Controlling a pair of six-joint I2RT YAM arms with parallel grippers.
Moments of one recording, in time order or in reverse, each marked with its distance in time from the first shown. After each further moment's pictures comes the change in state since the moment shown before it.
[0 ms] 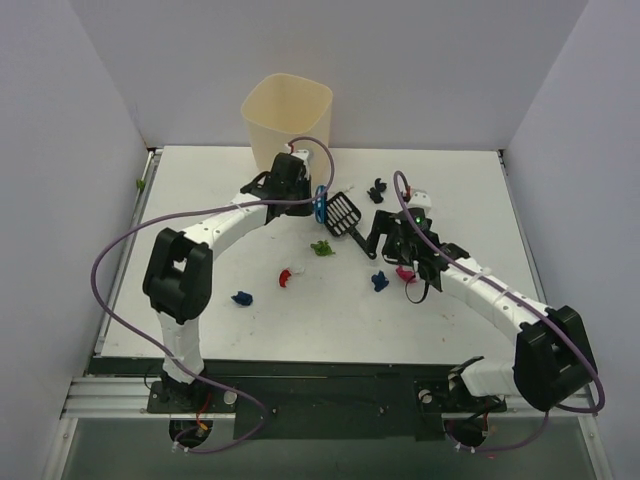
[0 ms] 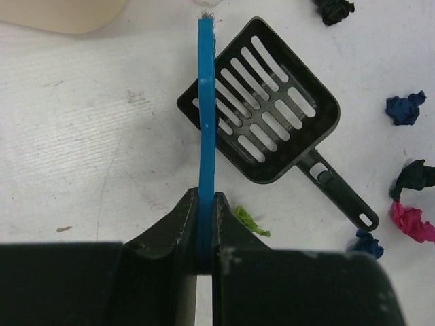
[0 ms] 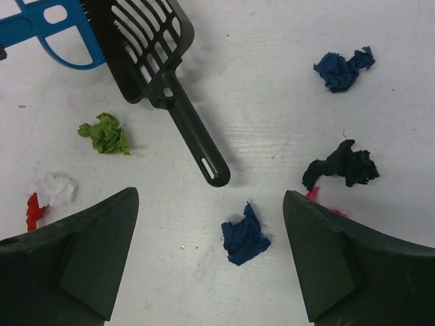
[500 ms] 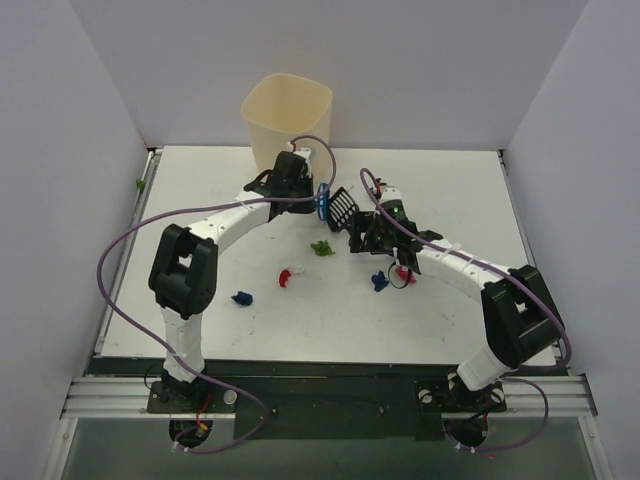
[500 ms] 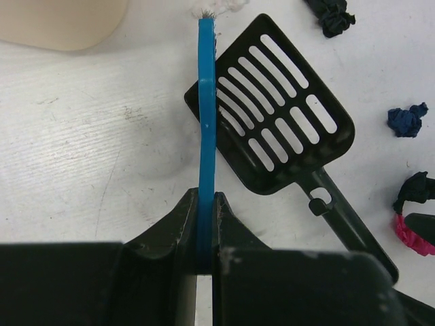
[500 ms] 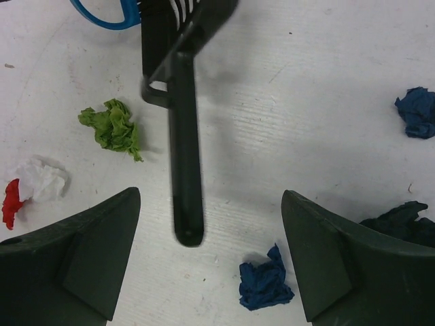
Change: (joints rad) left arm 0.007 0.059 0.042 0.020 0.006 0.004; right arm 0.010 0.257 0.107 0.094 -0.140 -0.134
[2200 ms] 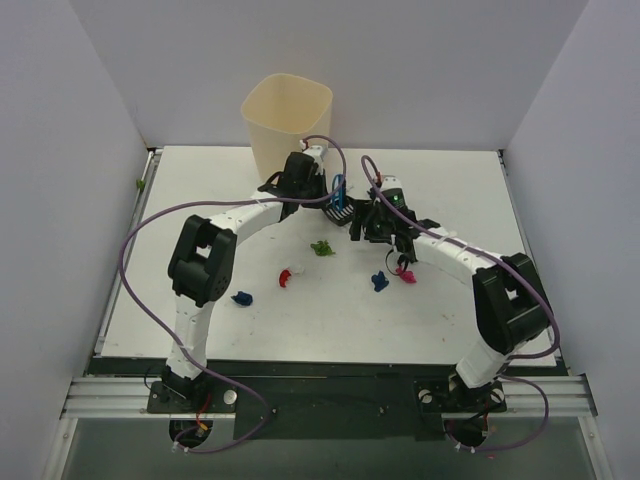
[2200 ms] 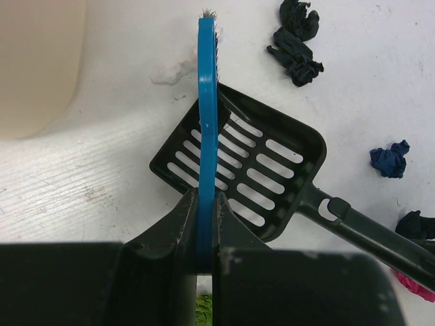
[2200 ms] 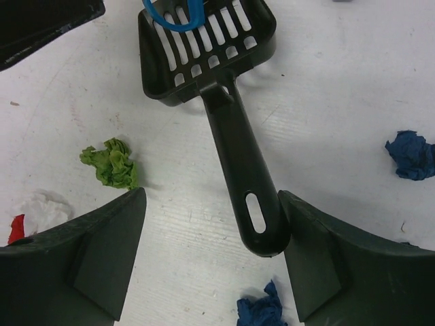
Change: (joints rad) left arm -0.010 0.164 0.086 0.204 0.059 0.023; right arm -0.037 0.089 0.093 0.012 -0.027 -0.004
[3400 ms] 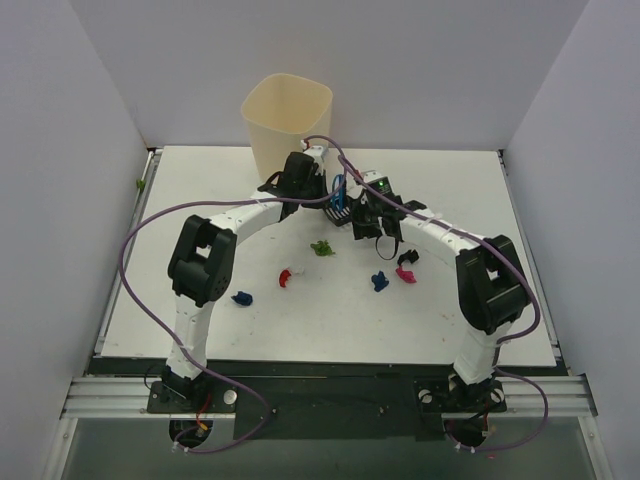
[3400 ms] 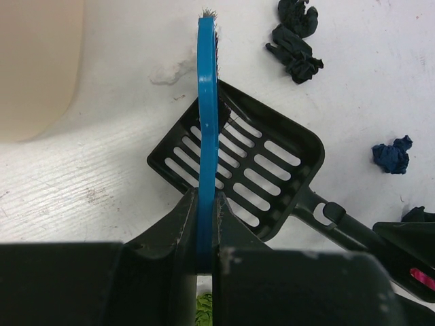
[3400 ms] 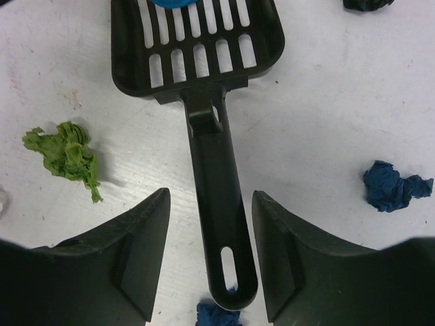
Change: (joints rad) left arm 0.000 0.000 0.000 -0.004 0.009 0.019; right arm 0.010 0.163 0.235 -0.220 0.011 -0.216
